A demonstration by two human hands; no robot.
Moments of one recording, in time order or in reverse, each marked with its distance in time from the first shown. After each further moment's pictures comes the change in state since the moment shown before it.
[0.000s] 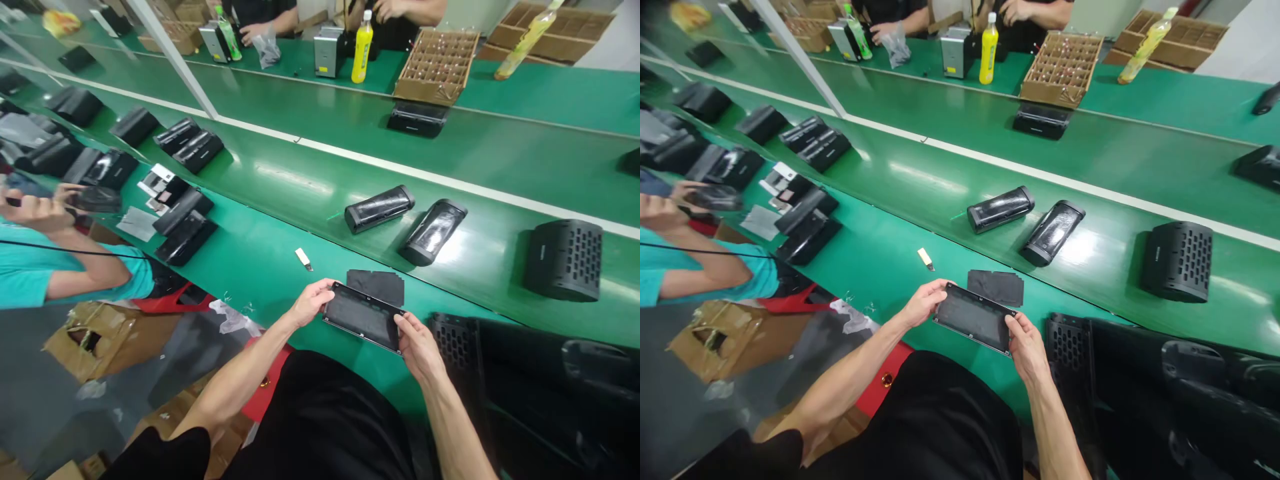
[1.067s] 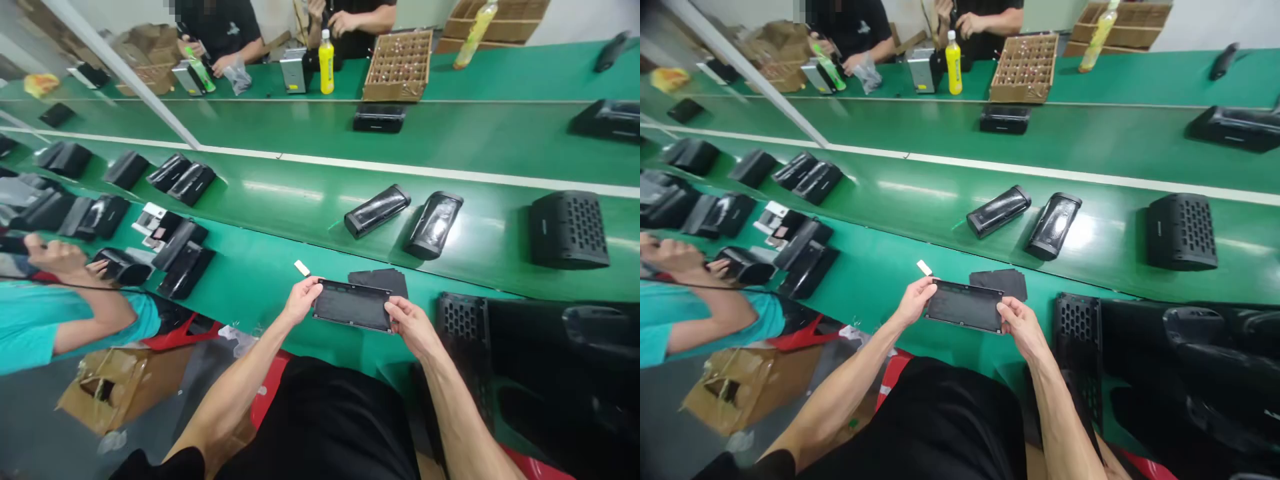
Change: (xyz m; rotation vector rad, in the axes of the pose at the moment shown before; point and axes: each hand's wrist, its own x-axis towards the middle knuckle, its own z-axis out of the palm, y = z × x) left_hand 0.016 0.027 -0.045 0.230 0.095 0.139; right_hand 0.012 -0.010 0.035 -0.022 -0.128 -0.017
